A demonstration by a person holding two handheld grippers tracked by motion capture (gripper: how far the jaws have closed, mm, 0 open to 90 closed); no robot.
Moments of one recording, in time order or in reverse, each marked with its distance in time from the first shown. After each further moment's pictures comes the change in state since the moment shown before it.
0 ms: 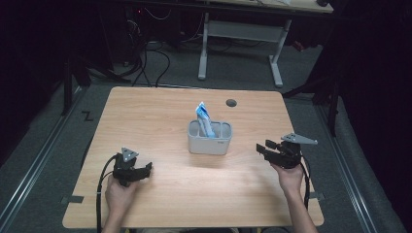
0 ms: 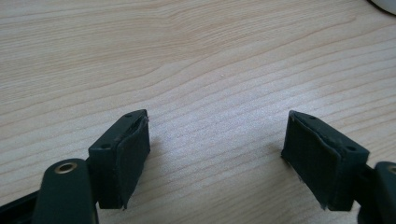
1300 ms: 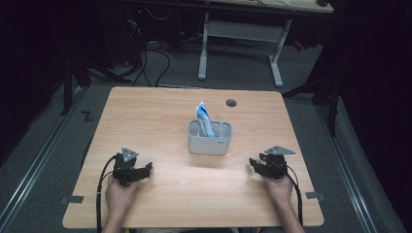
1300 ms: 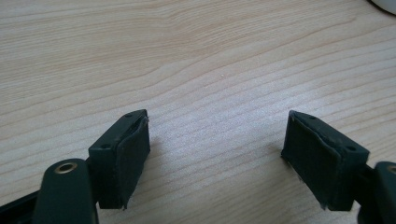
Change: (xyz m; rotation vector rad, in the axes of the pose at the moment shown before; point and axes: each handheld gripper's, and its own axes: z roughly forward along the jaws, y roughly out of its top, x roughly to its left) left arm 0.000 0.000 0.000 0.000 0.001 0.000; right arm 0.007 -0.051 0.042 0.160 -0.119 -0.085
